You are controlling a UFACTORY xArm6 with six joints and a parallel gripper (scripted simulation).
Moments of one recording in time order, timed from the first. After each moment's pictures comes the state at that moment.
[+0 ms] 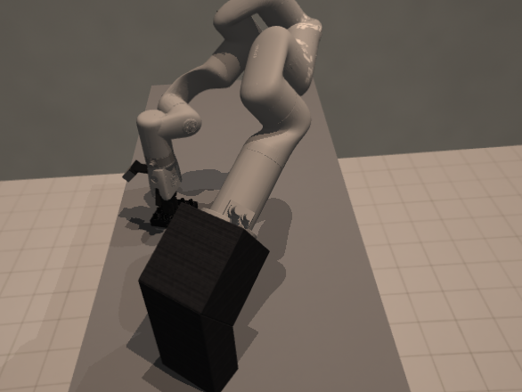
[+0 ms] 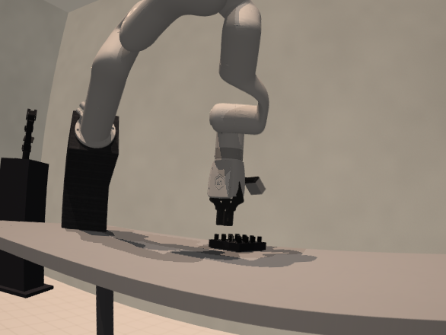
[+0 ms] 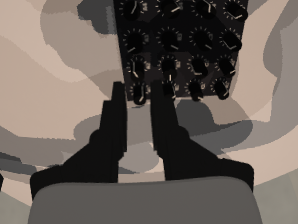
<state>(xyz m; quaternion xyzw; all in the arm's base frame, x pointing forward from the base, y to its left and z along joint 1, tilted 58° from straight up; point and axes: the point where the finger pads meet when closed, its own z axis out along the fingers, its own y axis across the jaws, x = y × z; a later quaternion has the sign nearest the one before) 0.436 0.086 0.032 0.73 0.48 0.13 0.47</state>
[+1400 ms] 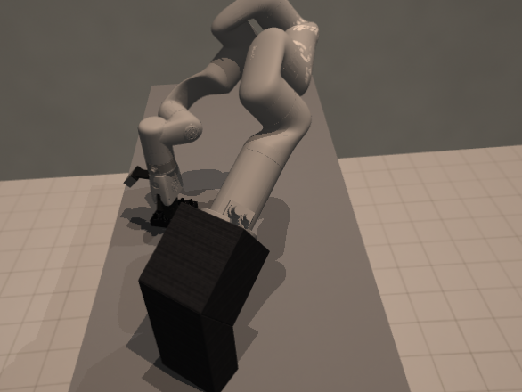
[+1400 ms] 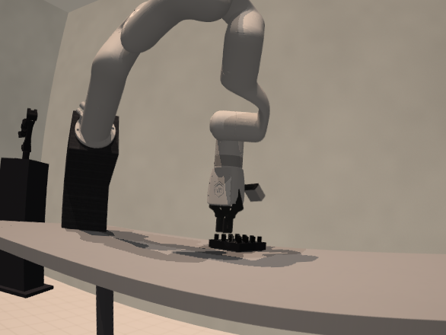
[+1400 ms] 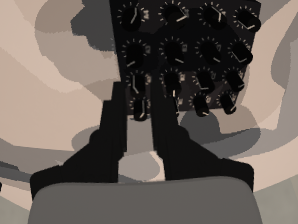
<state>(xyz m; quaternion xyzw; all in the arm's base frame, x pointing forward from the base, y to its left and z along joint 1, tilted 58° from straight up) 0.449 0.075 0.021 0.73 0.48 0.13 0.47</state>
